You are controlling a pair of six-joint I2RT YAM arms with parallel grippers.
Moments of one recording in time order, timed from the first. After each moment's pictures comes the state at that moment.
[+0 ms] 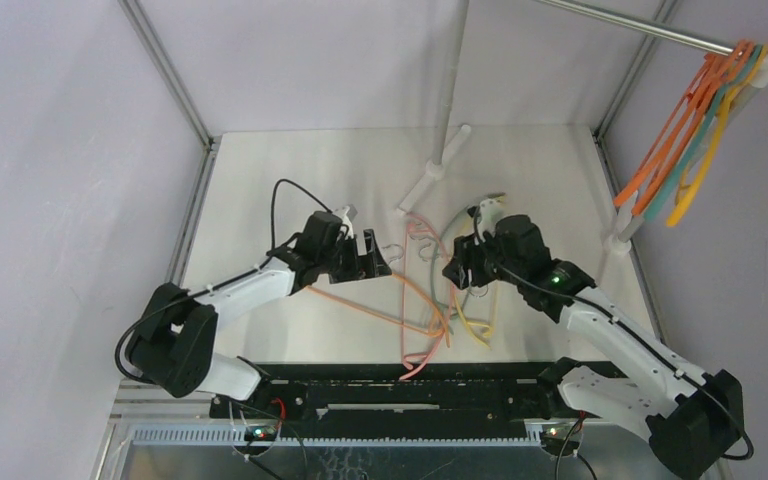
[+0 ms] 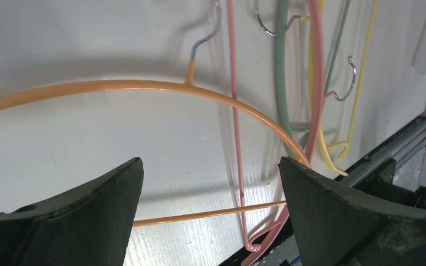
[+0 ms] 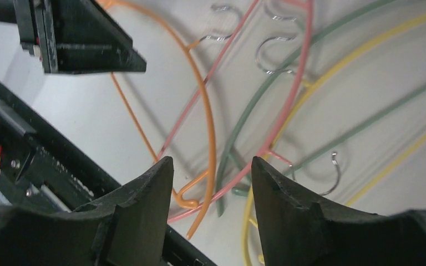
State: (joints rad) left arm -0.55 1.42 0.77 -0.13 0.26 -0.63; right arm 0.56 0.96 0.78 -0.43 -0.16 0.24
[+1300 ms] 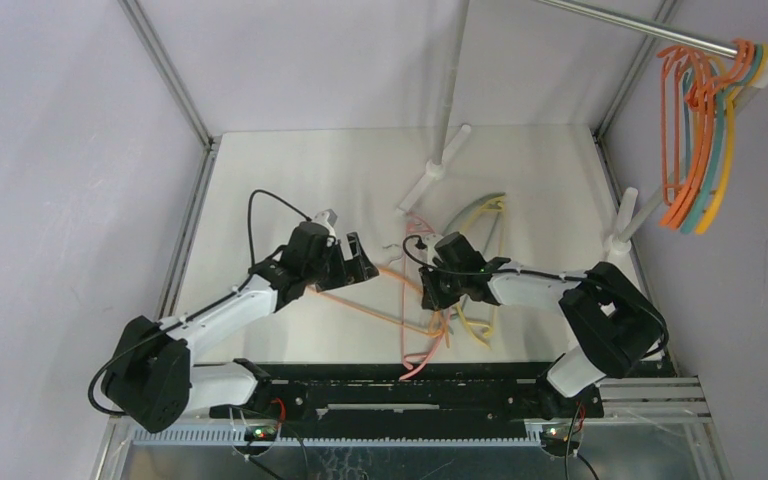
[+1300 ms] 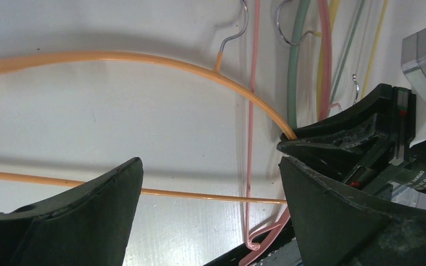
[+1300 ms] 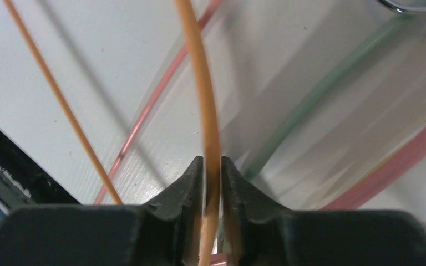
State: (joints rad) left arm -0.56 1.23 0.67 -0.19 0.12 -0.72; right arm 0.70 1.54 0.71 -0.14 -0.26 0.26
